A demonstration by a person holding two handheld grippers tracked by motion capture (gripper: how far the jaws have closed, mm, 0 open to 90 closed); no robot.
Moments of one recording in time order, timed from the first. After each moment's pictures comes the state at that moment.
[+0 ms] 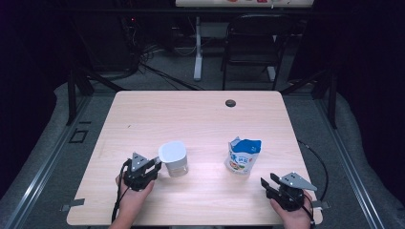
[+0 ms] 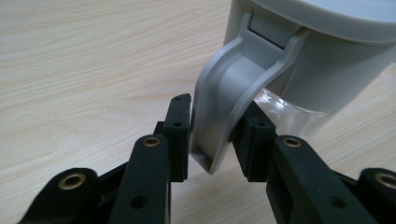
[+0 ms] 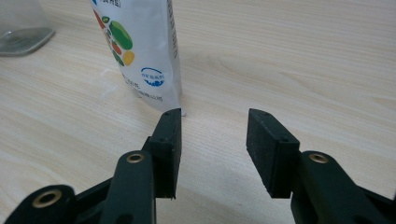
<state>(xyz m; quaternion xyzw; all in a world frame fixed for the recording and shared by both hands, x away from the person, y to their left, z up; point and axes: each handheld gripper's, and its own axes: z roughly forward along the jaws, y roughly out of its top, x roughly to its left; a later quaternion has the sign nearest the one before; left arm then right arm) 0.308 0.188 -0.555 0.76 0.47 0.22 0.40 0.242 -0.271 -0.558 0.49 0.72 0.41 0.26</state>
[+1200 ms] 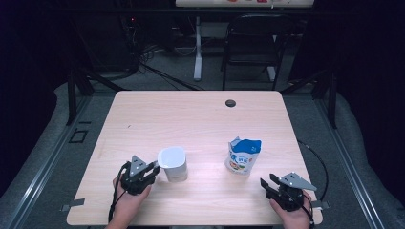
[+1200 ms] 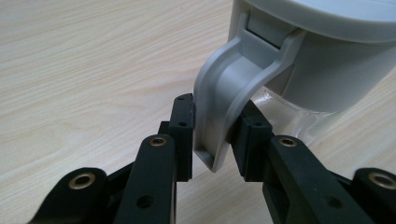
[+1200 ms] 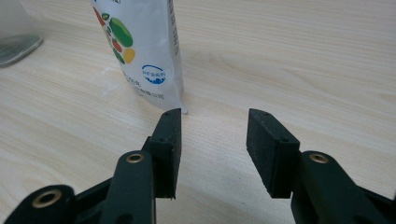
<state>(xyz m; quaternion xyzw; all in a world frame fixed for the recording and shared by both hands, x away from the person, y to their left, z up) 0.295 0.193 -0.552 0.79 0.43 0.22 0.39 0.243 -0.271 -0.561 0.50 0.72 0.41 0.26</state>
